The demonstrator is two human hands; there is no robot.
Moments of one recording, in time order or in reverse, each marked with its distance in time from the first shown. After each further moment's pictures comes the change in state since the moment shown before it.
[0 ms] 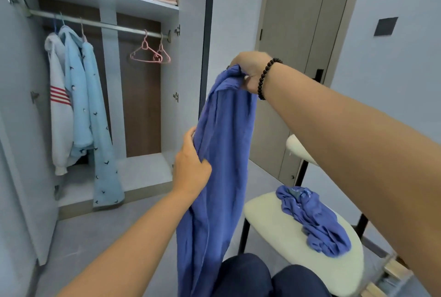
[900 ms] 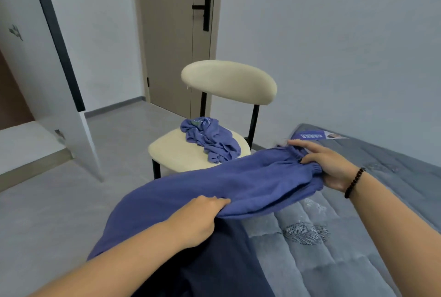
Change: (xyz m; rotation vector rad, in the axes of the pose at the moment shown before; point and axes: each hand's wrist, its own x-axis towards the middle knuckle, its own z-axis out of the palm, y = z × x) left_hand -0.237 0.007 0.147 0.260 -1.269 0.429; right_hand -0.314 0.293 -0.328 0.107 0.355 0.455
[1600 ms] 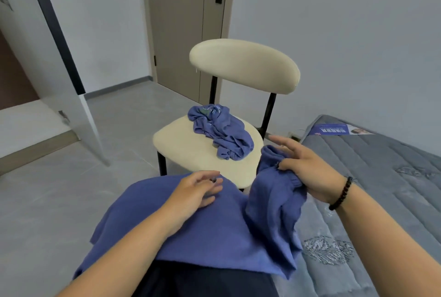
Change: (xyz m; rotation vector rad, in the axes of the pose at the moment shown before) left_hand 0.045 -0.045 -0.022 -1.201 0.205 -0.537; right_hand 0.044 0.000 0.080 -0.220 -0.130 -0.082
